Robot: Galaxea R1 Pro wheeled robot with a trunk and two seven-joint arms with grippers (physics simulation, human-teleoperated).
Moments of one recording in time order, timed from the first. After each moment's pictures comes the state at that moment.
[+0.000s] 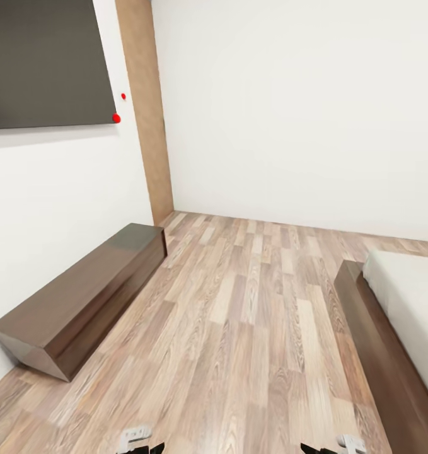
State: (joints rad) left arm -0.44 0.03 0.60 -0.04 -0.35 -0.16 -0.43; right arm -0.34 -0.20 -0.45 -0.24 0.04 0.06 0.72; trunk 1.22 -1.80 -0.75
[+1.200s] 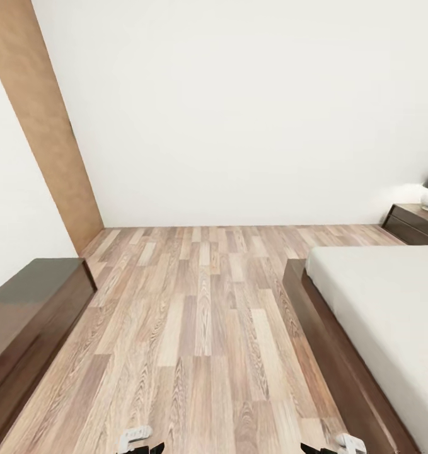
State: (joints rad) left arm -0.44 0.03 0.60 -0.04 -0.35 -0.16 -0.43; right arm -0.34 -0.20 -0.45 -0.24 0.04 0.06 0.72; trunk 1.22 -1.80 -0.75
